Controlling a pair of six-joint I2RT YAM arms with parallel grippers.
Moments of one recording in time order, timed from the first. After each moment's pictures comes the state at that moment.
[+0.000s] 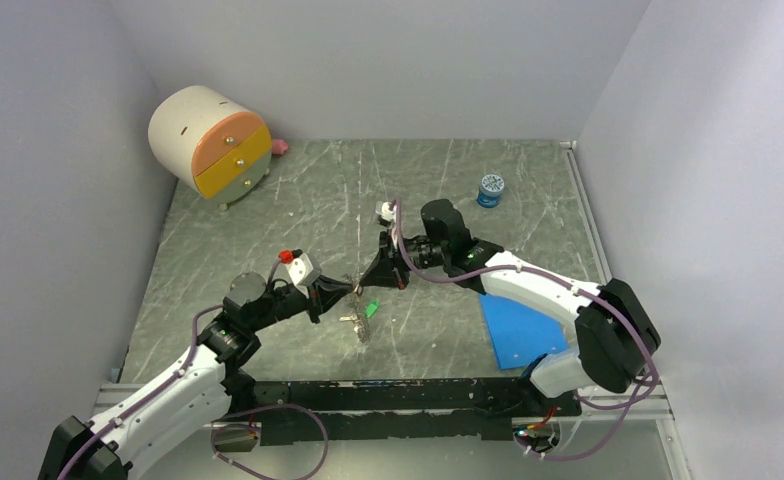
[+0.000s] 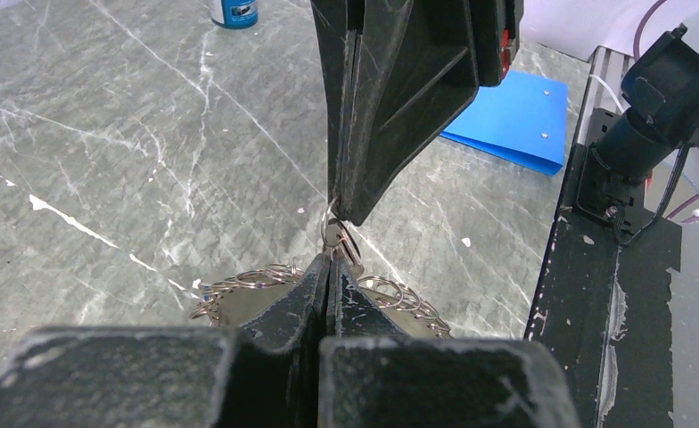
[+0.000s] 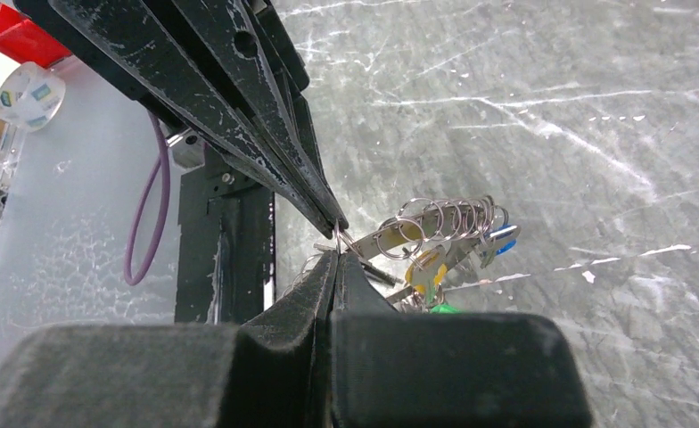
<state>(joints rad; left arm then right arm) -0.59 0.66 0.27 0.33 0.49 -0.09 0.74 1.43 0.90 0.11 -0.82 0.10</state>
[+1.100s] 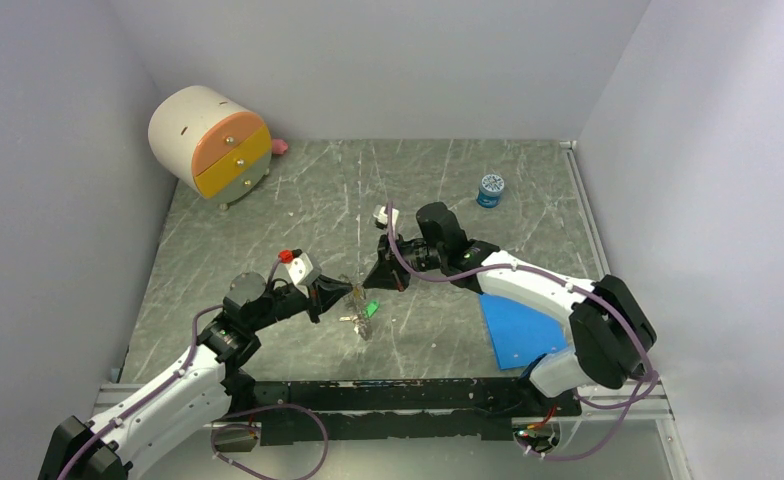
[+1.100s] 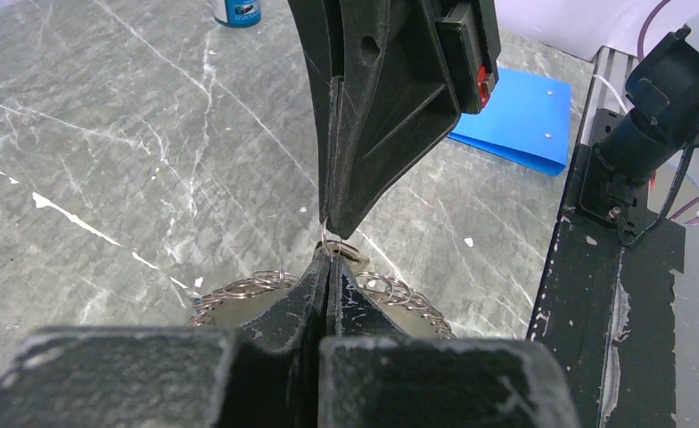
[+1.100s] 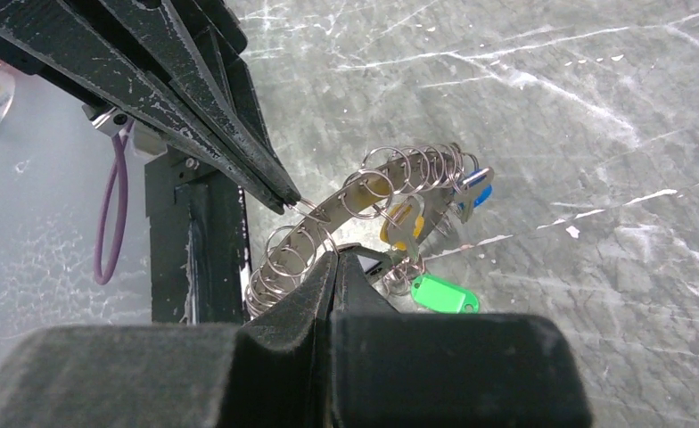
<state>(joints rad) -0.59 0.66 0.27 0.33 0.48 -0.09 0.74 1.45 0.90 0.05 -0.74 0.07</state>
